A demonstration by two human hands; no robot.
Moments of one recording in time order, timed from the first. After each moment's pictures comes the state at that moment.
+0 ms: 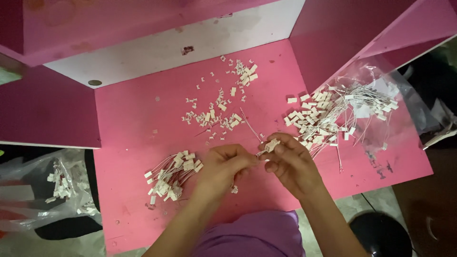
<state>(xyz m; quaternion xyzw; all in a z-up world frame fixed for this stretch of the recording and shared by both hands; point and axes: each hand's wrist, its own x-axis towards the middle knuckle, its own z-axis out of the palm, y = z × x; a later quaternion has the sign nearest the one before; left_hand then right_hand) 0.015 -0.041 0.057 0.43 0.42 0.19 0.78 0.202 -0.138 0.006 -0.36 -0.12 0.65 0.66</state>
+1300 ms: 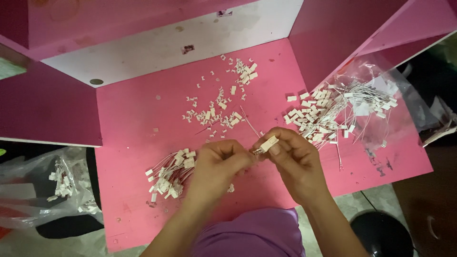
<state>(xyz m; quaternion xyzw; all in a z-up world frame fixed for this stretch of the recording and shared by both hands) 0.010 -0.043 0.089 0.51 0.43 0.22 0.71 0.180 -0.135 0.068 -0.41 -0.28 0.55 0.67</state>
